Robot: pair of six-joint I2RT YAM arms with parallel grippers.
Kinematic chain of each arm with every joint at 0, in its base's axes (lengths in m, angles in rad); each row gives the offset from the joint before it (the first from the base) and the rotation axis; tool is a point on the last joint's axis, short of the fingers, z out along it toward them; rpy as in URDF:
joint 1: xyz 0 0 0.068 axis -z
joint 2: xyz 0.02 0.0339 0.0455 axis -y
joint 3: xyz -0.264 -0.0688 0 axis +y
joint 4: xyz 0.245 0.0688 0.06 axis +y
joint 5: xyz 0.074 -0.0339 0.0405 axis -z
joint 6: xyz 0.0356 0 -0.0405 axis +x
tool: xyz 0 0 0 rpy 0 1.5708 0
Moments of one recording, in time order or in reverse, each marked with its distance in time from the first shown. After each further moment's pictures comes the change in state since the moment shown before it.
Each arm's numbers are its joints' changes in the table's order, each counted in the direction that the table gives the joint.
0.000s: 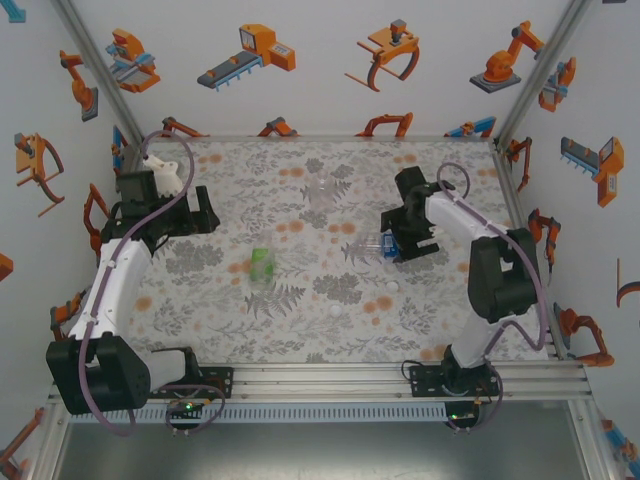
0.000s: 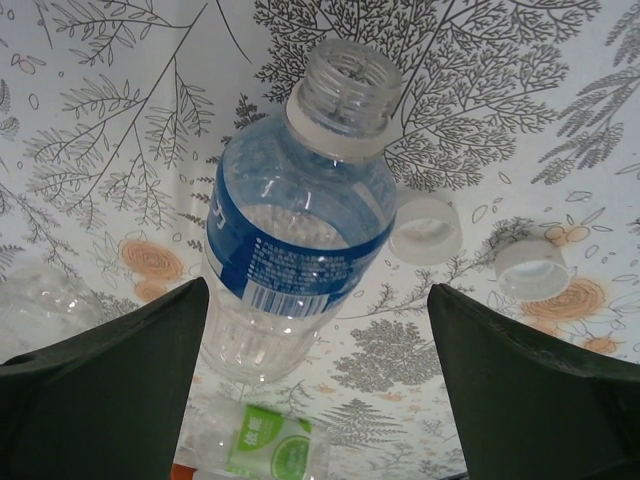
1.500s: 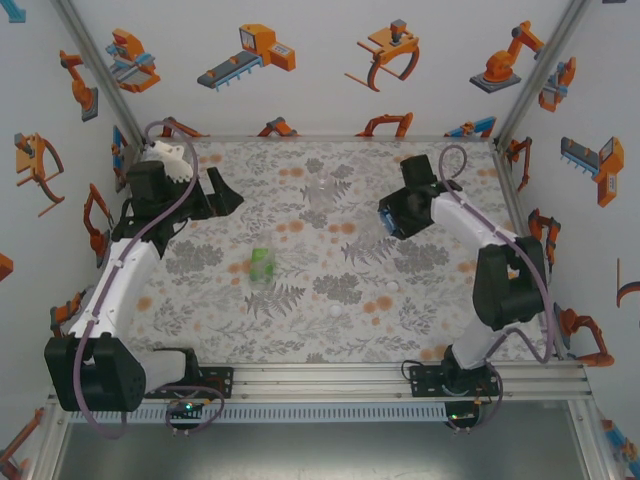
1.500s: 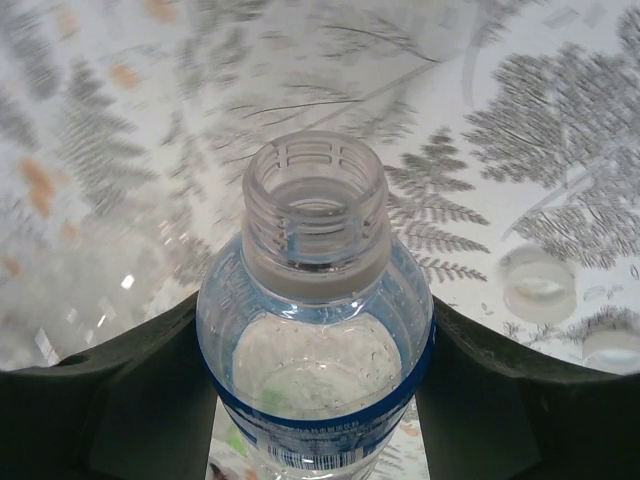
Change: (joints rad) left arm 0.112 -0.001 0.017 -0.291 0.182 -0.243; right arm 0.011 0.104 0.029 -0.286 0.005 -0.280
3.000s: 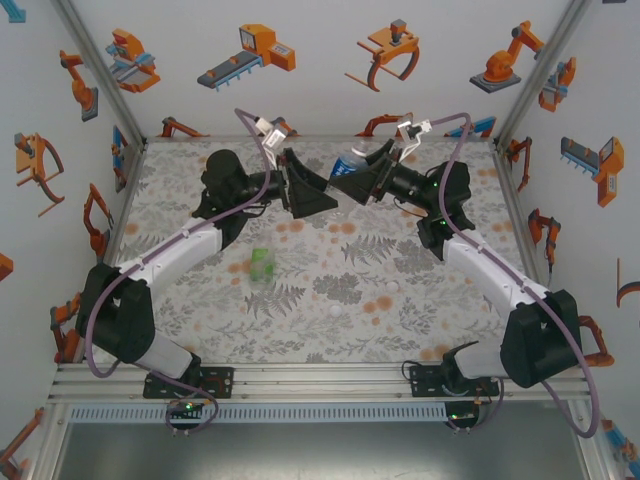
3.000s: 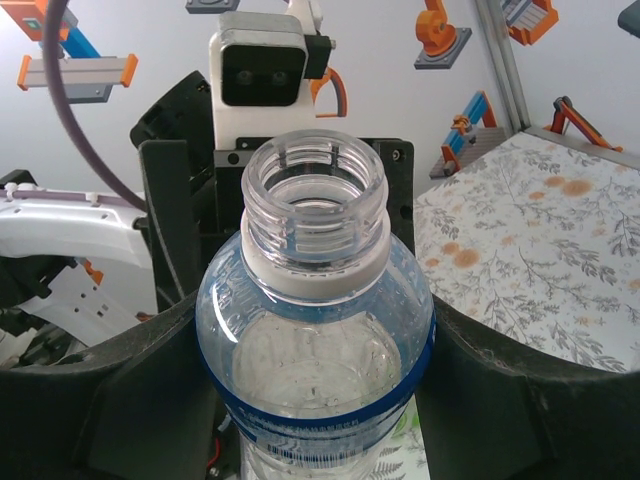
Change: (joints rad) left arm 0.473 -0.306 -0.095 -0.864 0.499 -0.423; right arm -0.113 0.303 0.253 -1.328 -0.810 -0.502
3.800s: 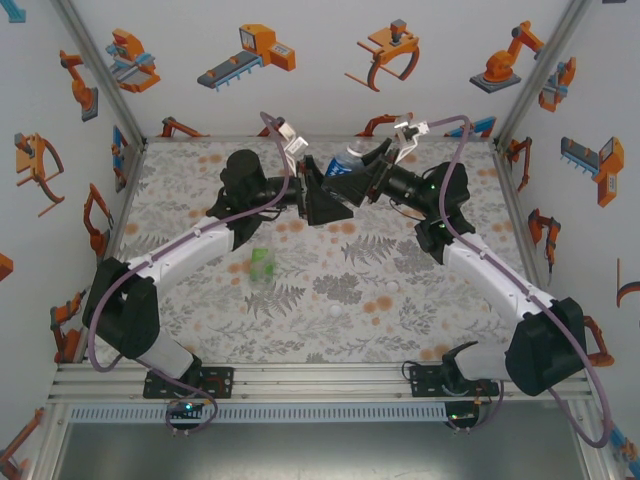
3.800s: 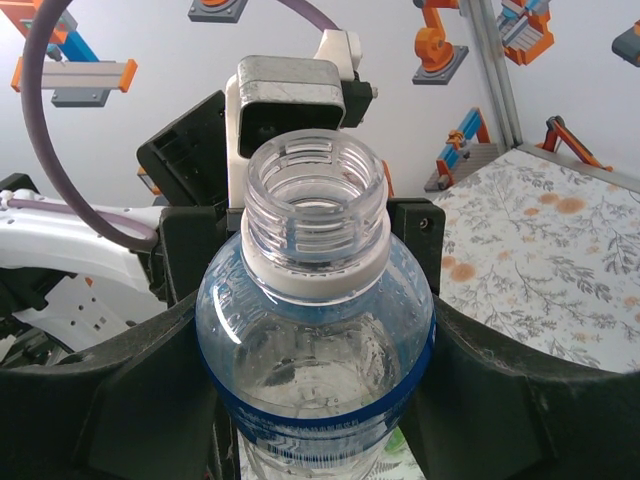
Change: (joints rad) left arm 0.080 -0.036 -0.046 0.066 0.000 0.057; right arm -0.057 0.042 -0.018 0.063 0.067 -0.056
